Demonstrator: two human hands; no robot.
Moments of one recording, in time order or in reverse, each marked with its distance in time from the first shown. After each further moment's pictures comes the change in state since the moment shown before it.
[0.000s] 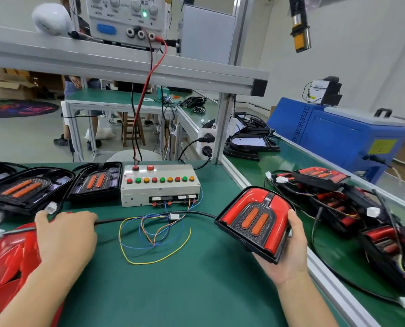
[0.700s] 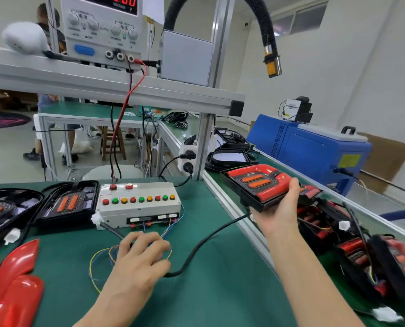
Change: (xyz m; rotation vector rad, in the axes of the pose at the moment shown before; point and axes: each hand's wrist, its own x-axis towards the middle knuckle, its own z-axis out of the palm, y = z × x) left_hand -0.032 0.104 0.004 -0.663 0.773 0.871; right_hand 0.047 -0.072 0.068 0.062 0.186 -0.255
